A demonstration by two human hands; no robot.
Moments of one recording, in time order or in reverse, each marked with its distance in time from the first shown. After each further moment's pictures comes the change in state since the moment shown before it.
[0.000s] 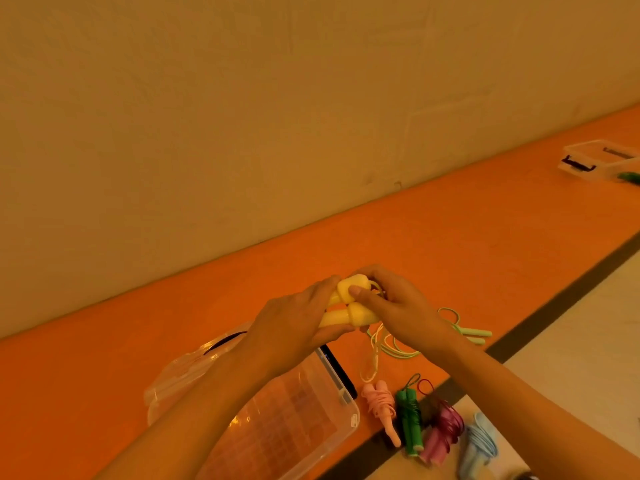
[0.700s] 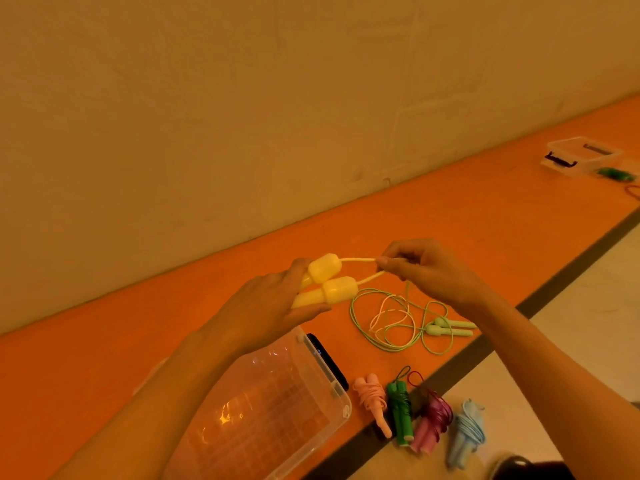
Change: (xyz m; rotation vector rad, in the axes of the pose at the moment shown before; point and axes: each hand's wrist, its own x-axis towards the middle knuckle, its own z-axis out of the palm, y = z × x) left_hand 0.004 -0.015 -0.021 -0.033 -0.046 -0.063; right_hand 0.001 -0.023 -0.067 -0.246 -0.014 -0.003
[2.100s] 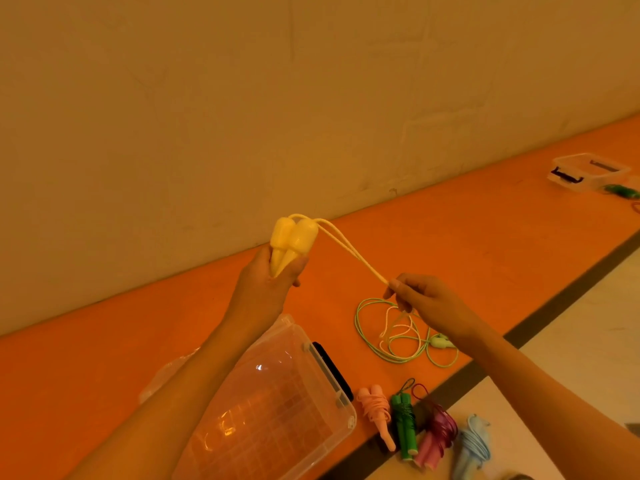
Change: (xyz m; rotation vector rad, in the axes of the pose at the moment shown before) left_hand 0.008 -0.007 -0.007 -0.815 0.395 -0.367; right_hand -0.002 0.045 0.020 0.037 0.037 0.100
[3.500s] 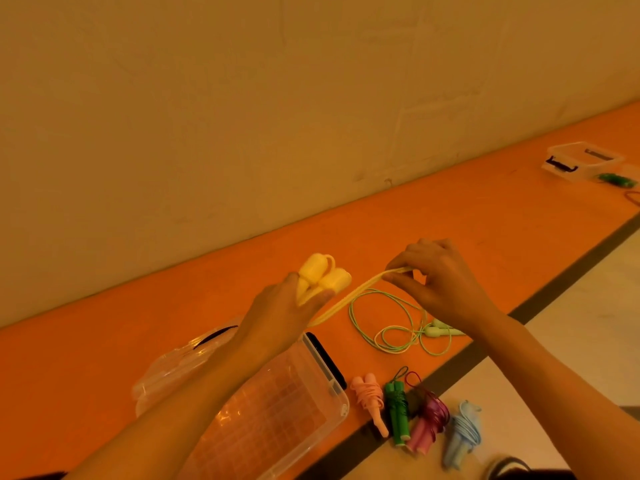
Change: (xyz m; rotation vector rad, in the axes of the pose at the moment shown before) left_hand -0.023 -0.009 0.036 0.523 -0.254 -0.040; right_hand -0.005 -0.014 -0.022 -0.690 0.224 -0.541
